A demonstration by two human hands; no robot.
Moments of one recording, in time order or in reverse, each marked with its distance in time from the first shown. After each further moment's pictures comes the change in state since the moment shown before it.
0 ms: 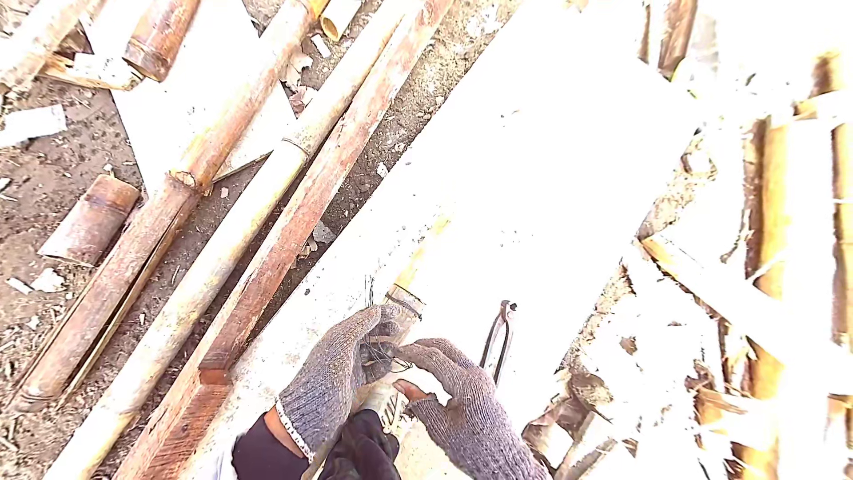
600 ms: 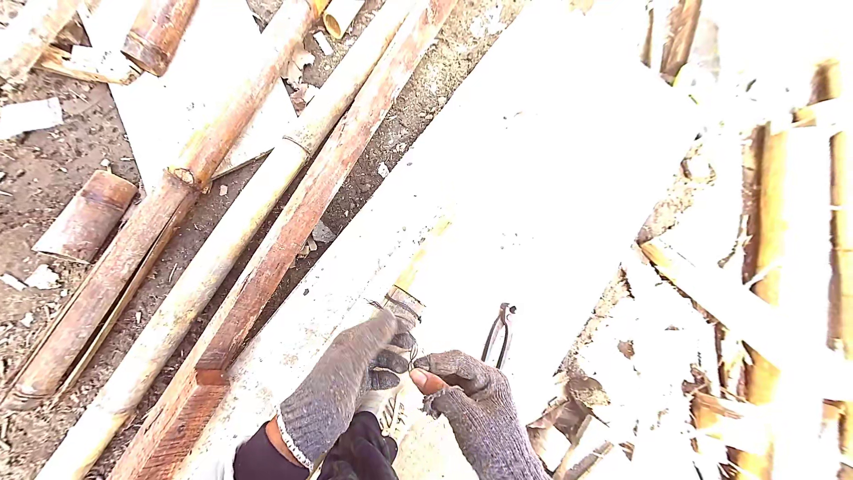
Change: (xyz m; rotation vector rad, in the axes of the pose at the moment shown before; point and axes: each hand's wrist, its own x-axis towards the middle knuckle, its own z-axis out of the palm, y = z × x) left_hand -0.003 0.001 0.005 0.149 -0.149 0.078; right_hand -0.001 -0.013 -0.007 0.618 0.138 0.253
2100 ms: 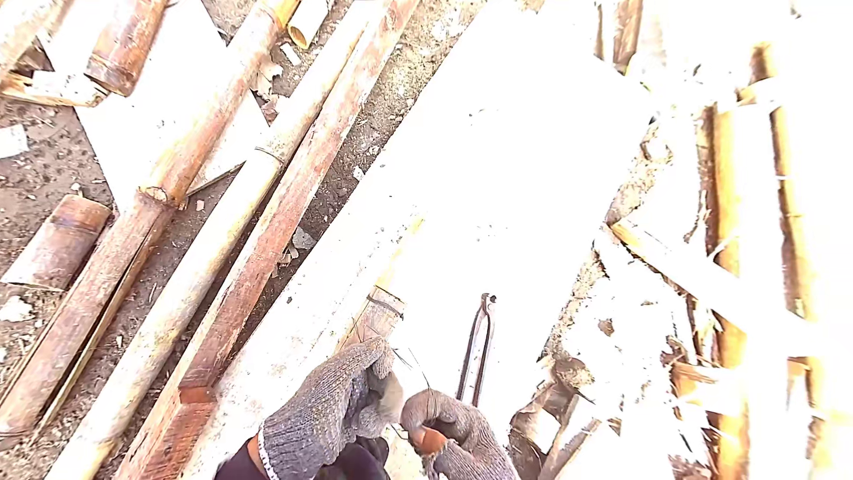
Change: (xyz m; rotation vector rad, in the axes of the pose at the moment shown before) left_hand -0.016 -0.006 0.005 -0.185 -0.241 -0.103; right_hand -0.052 0.016 -0.013 0.184 -0.188 0.067
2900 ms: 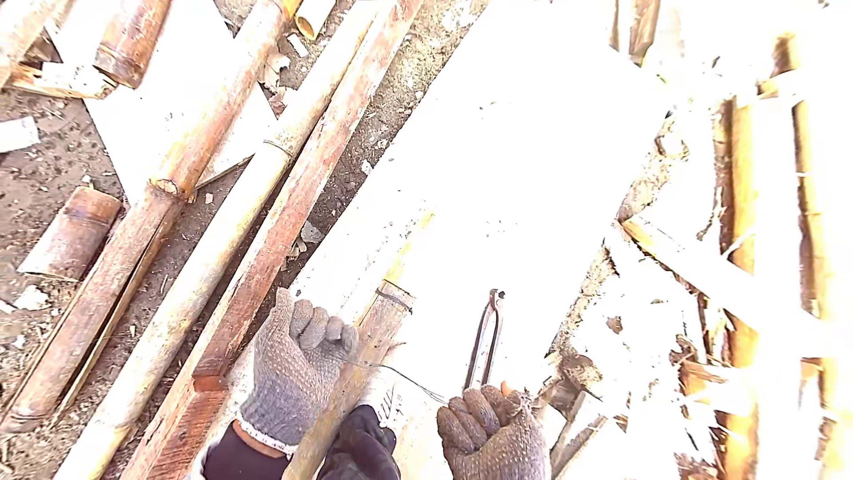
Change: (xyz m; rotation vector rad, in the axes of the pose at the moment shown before) left_hand 0.003 0.016 -0.023 -0.441 0.372 0.540; right_hand 0.005 0.007 0.019 0.989 0.723 0.099
